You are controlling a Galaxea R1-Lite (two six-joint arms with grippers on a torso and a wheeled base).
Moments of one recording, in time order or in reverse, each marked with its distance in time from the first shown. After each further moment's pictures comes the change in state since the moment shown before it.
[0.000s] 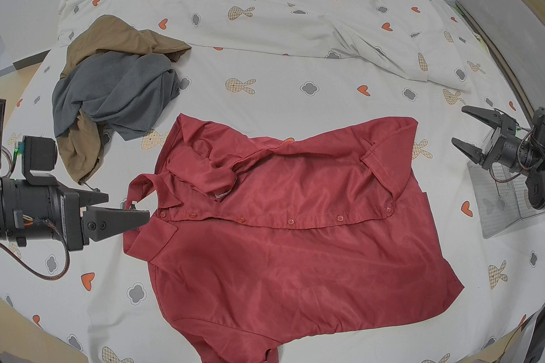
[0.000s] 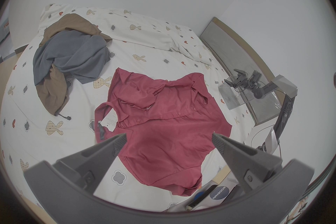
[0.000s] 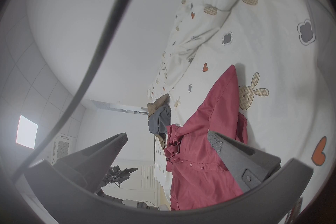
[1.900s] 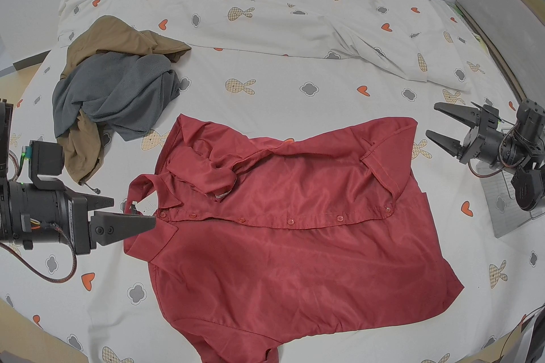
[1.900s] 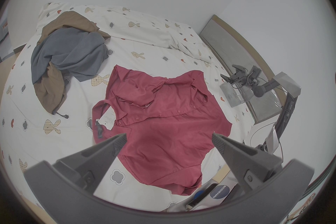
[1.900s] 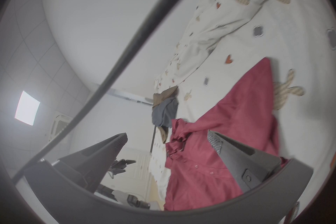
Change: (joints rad) left arm -0.011 0.019 0.016 -0.017 0.000 0.000; right arm 0.199 -0.026 -0.006 0.007 -0.099 -0.133
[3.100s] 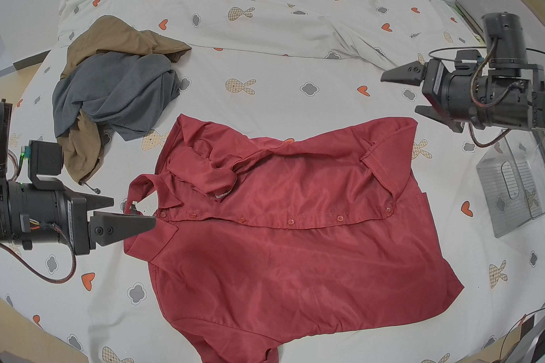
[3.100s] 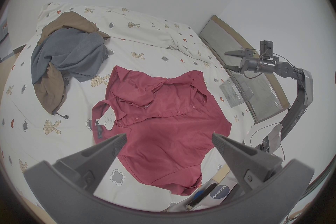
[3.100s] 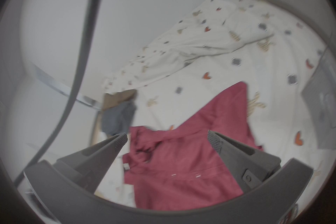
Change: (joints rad) left arm -0.003 -0.003 -0.001 0.000 0.002 0.000; right arm 0.482 -0.224 -0.521 1.195 -1.016 -0.379
